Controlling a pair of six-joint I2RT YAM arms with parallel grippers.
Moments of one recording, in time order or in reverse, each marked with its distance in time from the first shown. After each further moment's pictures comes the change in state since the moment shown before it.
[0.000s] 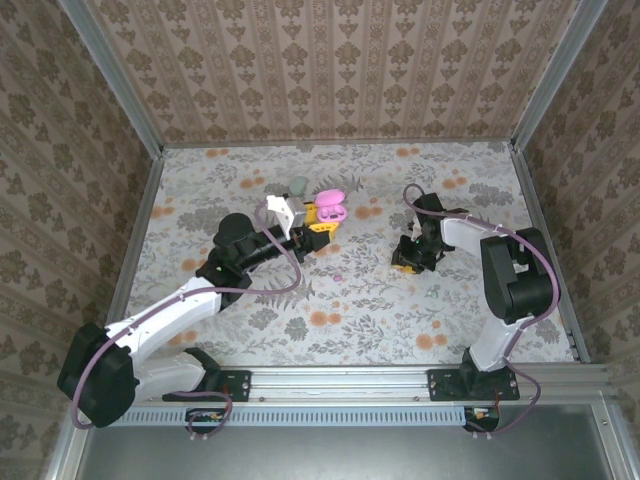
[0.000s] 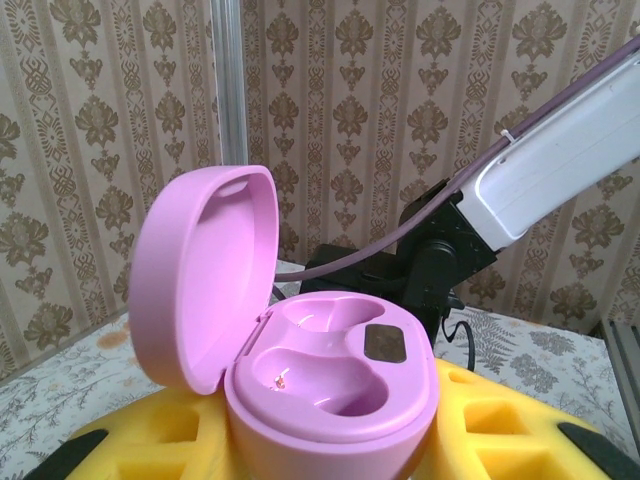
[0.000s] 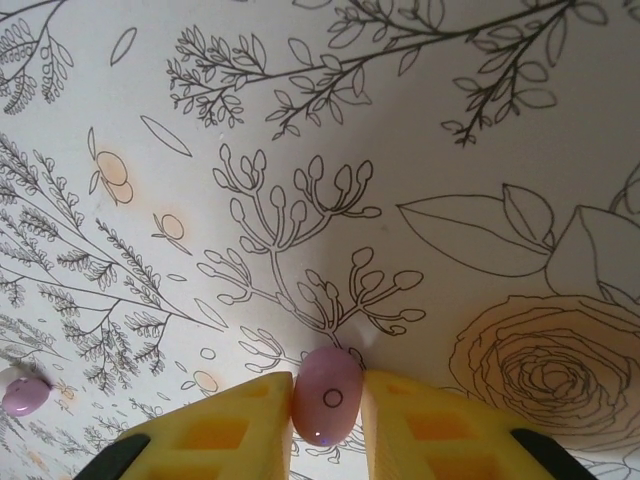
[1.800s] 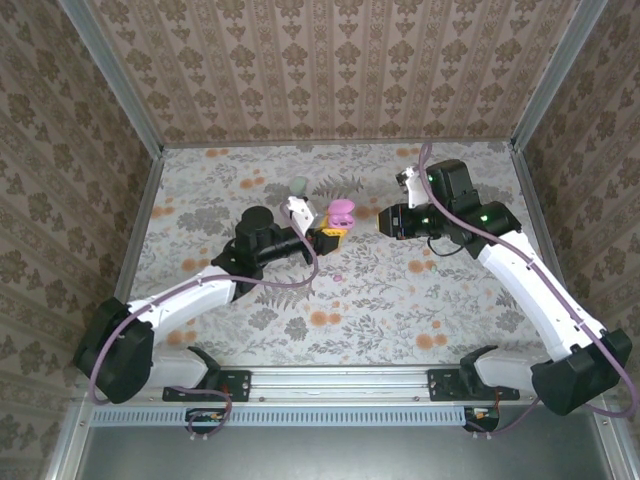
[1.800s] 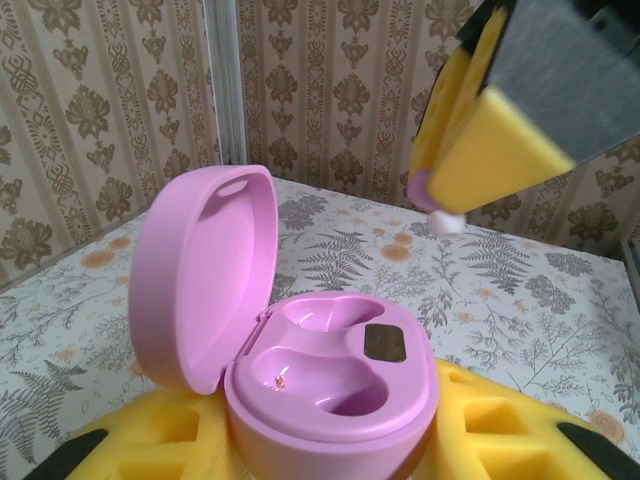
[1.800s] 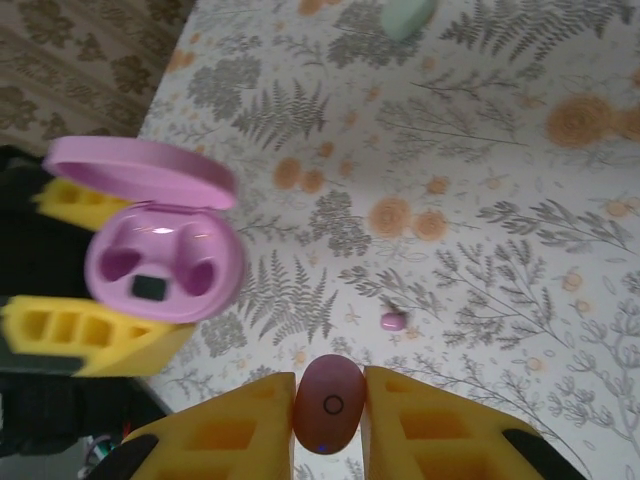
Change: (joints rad) left arm -0.006 0.151 0.040 -0.092 0.008 0.084; right arm 0.209 -0.536 0.260 -0.151 -0.058 -0.177
